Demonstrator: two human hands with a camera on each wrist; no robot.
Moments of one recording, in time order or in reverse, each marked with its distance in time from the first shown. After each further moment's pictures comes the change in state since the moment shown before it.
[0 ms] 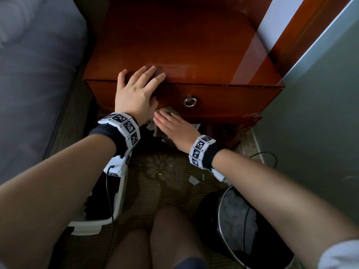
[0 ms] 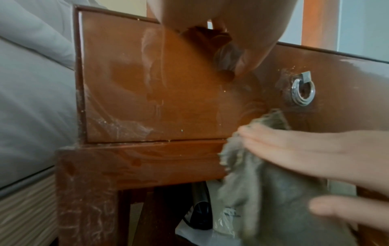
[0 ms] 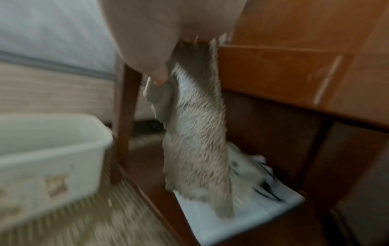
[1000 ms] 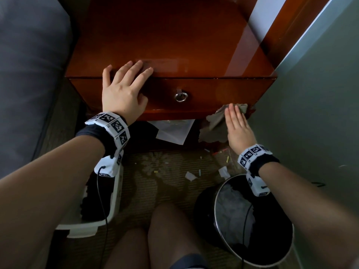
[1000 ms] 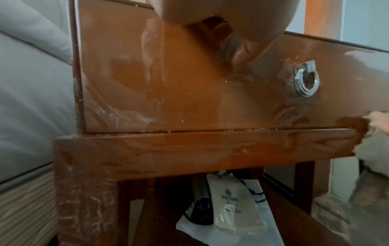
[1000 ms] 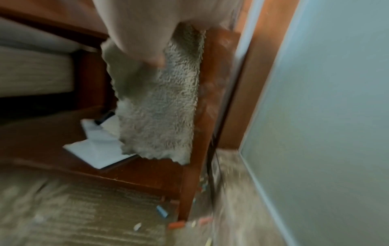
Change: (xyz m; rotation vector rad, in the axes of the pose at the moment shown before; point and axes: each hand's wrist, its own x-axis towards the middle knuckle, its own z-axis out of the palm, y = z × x) left_hand -0.002 0.003 0.005 0.021 0.062 0.008; right_hand -0.126 0.093 0.089 0.150 0.063 0.639
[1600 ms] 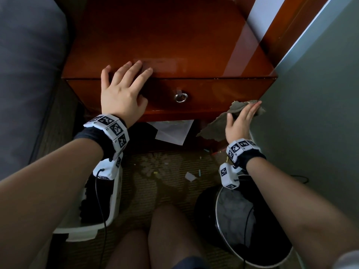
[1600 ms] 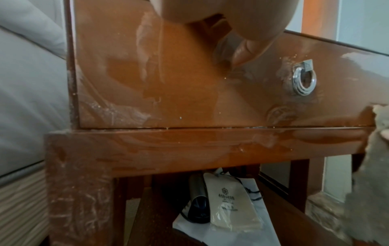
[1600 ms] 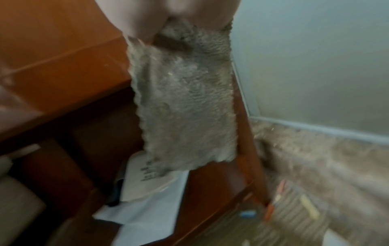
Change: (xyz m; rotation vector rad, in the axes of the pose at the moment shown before) left_hand 0.000 -0.003 0.006 0.018 0.049 0.013; right_hand 0.025 -0.025 -0.007 0.735 0.348 0.529
